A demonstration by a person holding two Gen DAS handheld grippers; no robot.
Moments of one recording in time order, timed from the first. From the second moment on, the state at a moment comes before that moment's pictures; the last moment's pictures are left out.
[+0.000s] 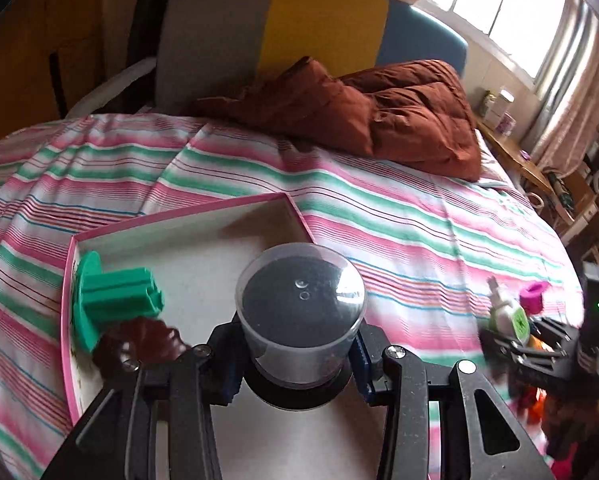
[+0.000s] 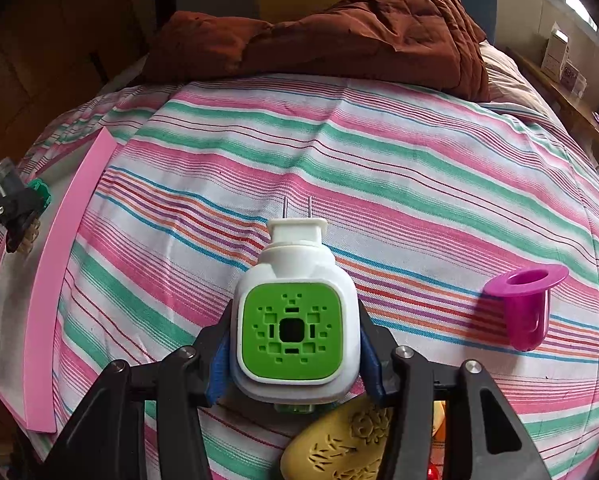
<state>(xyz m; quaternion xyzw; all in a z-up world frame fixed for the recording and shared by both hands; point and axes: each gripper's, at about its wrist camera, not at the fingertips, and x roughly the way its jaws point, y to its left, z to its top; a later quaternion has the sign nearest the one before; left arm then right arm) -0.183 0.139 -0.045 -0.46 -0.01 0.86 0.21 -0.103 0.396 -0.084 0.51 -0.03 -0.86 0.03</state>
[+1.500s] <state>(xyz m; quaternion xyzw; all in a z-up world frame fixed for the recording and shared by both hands) -0.034 0.079 -0.031 -0.43 0.04 0.89 0.15 -0.099 0.387 -0.088 0.48 0.00 -0.88 0.02</state>
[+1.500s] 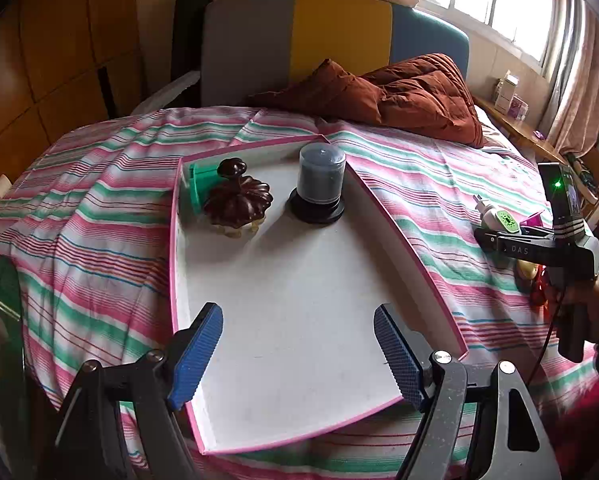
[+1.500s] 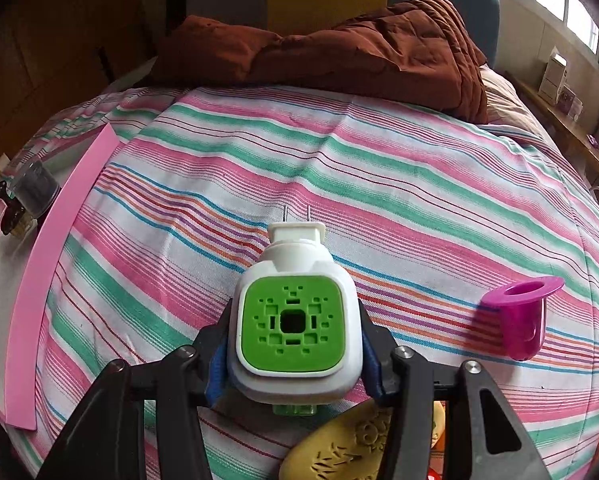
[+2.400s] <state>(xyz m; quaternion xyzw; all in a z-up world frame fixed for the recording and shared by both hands) -0.030 0.052 -0.052 -0.45 0.03 0.89 0.09 -0.105 0.380 -0.086 0.49 0.01 -0.87 0.00</state>
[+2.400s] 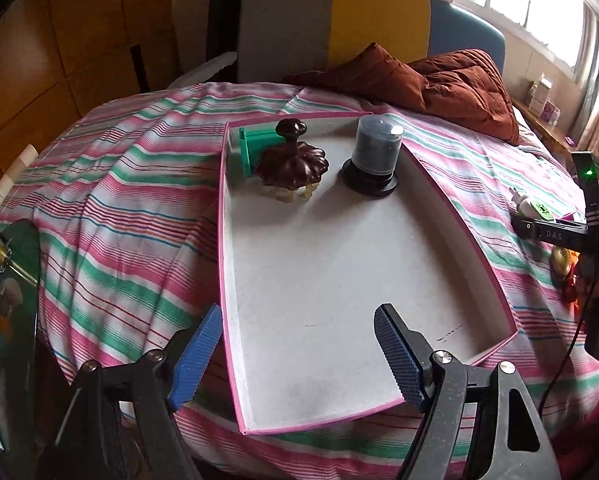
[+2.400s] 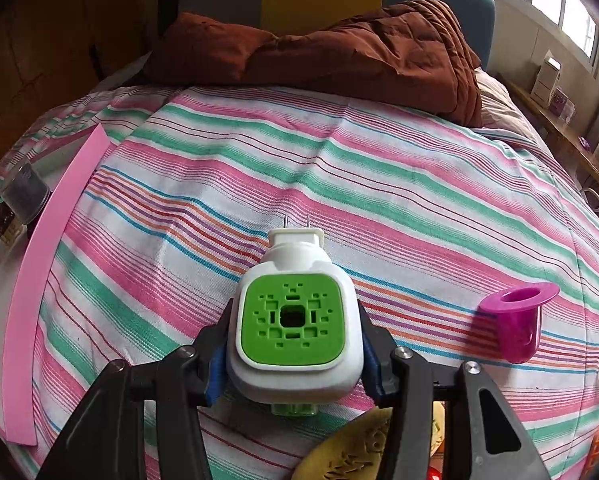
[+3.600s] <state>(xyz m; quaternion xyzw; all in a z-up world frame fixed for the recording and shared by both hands) -0.007 -0.002 -0.047 -0.43 -0.02 0.90 0.09 -0.049 0.310 -0.063 0.50 -0.03 -0.87 -0.02</state>
